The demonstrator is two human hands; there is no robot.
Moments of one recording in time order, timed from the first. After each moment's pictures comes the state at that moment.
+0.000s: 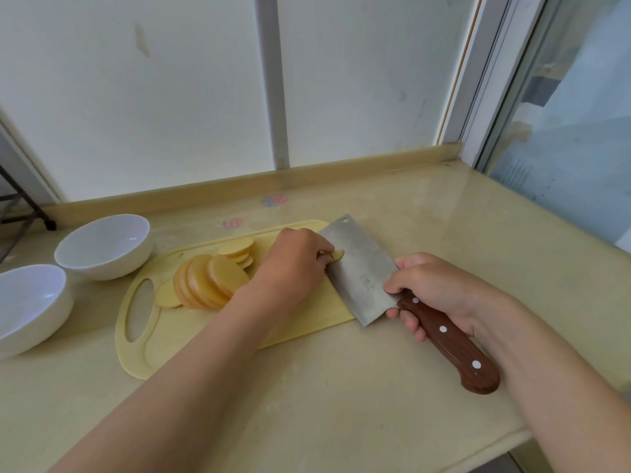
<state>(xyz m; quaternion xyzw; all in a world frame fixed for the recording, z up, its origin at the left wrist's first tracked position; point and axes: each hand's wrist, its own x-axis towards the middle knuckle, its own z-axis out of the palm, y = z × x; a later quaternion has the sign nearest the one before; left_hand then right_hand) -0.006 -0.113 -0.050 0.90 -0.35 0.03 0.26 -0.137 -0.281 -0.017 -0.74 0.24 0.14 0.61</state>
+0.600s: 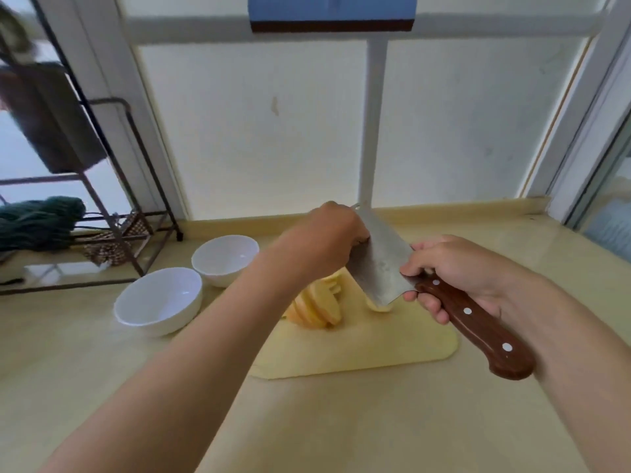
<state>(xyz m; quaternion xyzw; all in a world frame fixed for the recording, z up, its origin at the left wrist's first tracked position) 0.009 -0.034 0.052 0.90 -0.40 0.14 0.07 -0.093 -0.207 0.059 -0.77 0.12 0.13 0.62</state>
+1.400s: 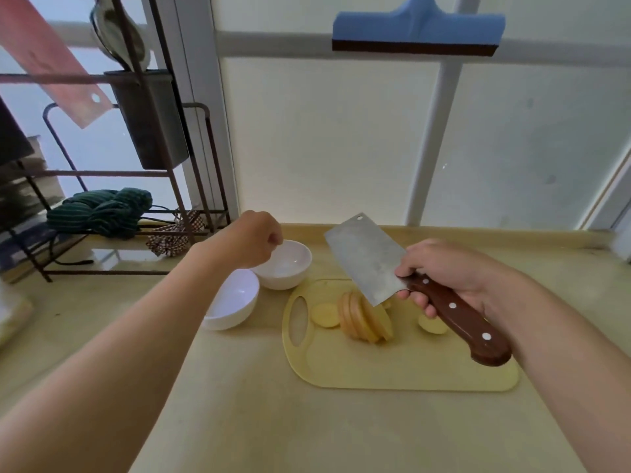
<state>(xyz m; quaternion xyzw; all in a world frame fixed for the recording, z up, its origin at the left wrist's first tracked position) 0.083 0.144 0.031 0.97 -0.20 0.07 0.12 -0.043 -0.134 0.069 -0.80 0.11 0.17 0.57</state>
